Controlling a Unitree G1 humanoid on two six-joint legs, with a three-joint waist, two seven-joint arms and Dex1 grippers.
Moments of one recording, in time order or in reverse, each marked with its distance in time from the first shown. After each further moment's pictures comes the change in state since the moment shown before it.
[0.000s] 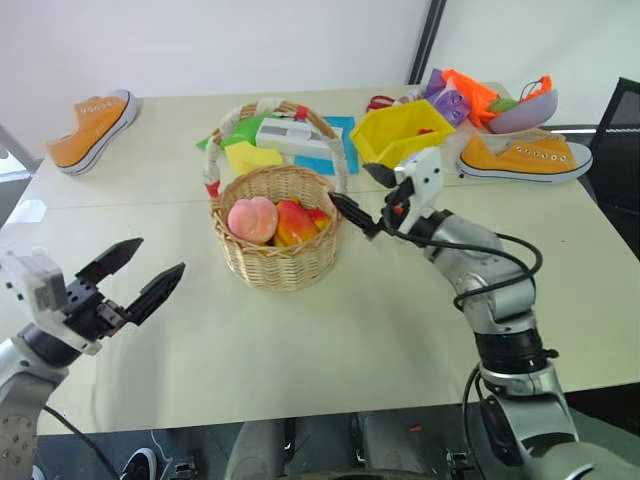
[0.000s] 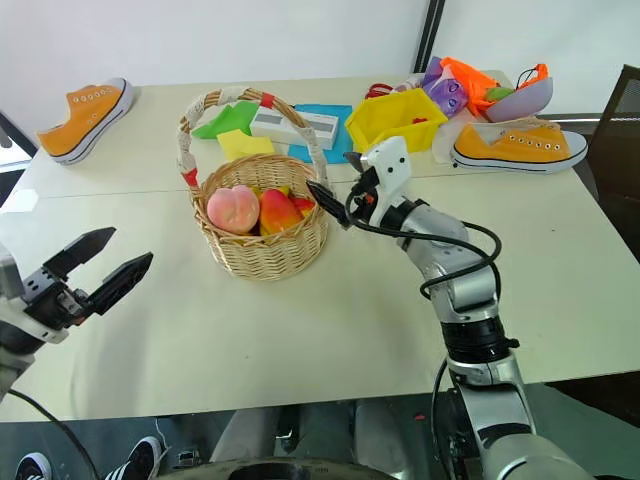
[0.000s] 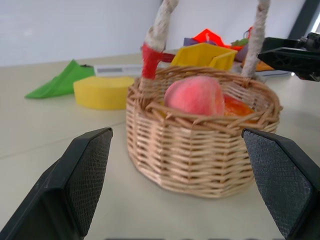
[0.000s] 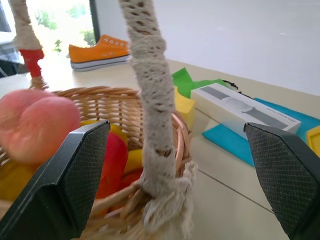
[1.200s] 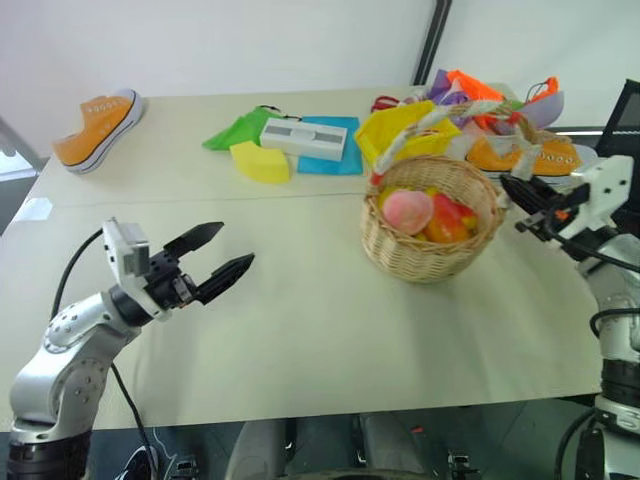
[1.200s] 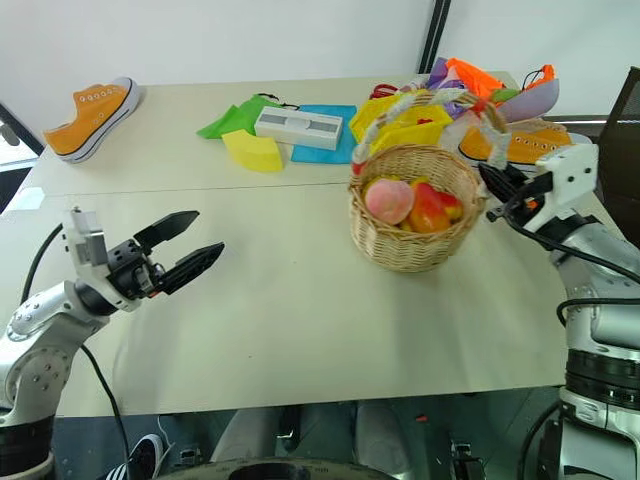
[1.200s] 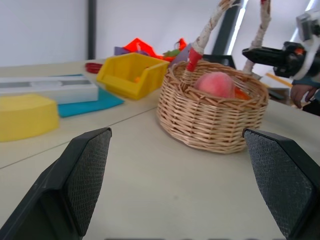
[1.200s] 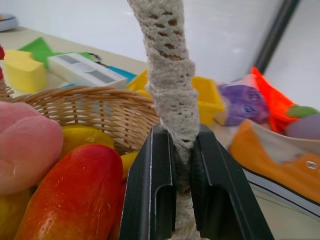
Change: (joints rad) left arm -0.318 0.000 -0.341 0.081 0.014 0.049 -0.057; right arm 0.279 -0.408 -0.481 0.068 0.078 -0.158 0.160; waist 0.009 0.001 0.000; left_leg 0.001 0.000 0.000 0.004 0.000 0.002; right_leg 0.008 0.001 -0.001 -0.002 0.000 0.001
